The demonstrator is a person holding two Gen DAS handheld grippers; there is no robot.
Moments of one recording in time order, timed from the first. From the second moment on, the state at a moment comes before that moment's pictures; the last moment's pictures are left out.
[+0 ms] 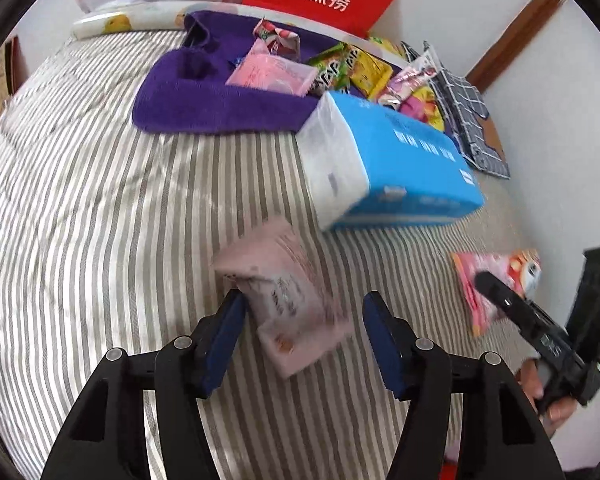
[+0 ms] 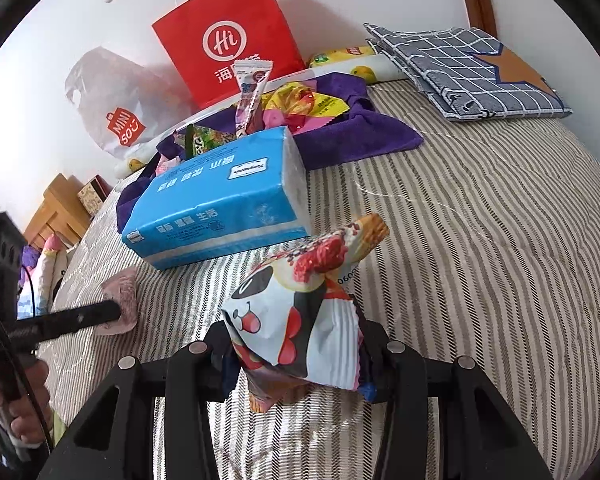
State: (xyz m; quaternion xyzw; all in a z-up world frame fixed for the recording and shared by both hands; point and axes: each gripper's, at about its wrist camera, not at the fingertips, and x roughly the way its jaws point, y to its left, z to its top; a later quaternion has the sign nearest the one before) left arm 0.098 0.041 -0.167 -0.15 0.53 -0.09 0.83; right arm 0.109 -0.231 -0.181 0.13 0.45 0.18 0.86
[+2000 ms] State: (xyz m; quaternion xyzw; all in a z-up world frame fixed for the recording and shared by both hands) left arm 0.096 0.016 -0.177 -0.01 0.45 -0.02 0.89; right arm 0.133 -0.230 -0.189 0.05 0.42 0.14 0.90
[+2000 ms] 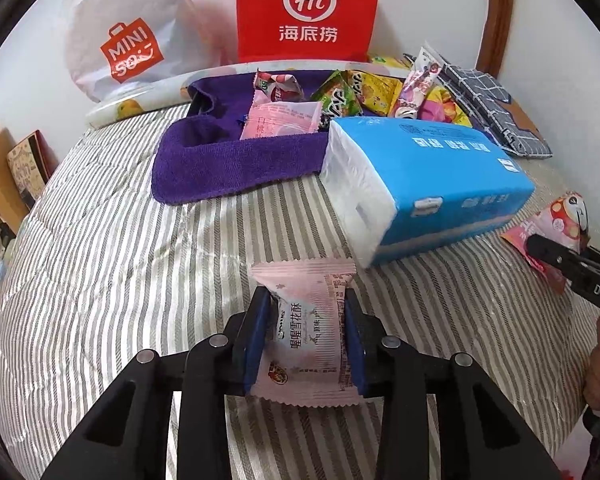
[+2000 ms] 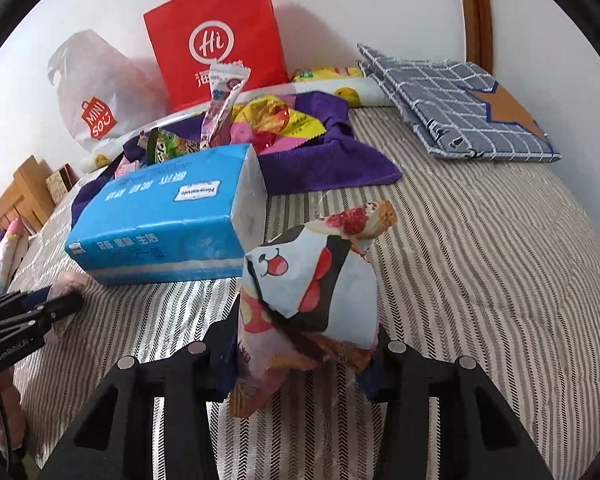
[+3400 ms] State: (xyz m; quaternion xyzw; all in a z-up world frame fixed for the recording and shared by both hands) left arm 0.085 0.001 -0.061 -0.06 0.40 -0.10 0.91; right arm 0.112 -0.224 -0.070 0.07 0.33 0.15 0.93
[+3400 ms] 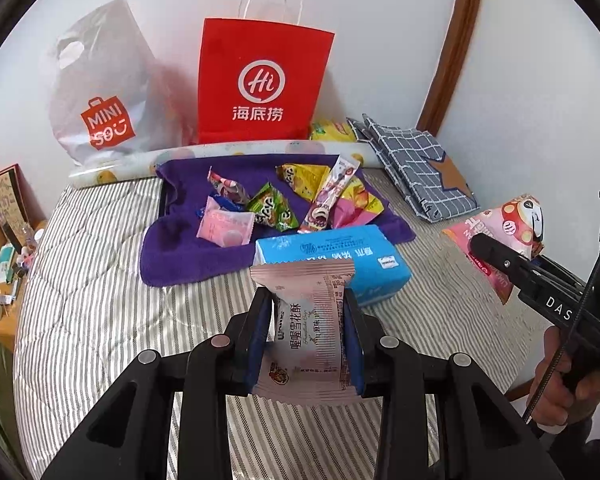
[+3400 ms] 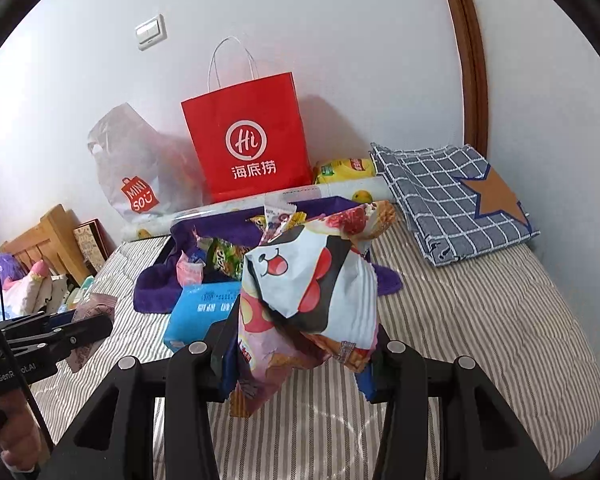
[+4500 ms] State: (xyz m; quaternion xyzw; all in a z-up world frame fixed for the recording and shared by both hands) left arm 0.133 0.012 -0.058 -0.06 0.40 -0.10 0.91; right arm 0.156 -0.212 -0.064 0.08 0.33 0.14 0.93
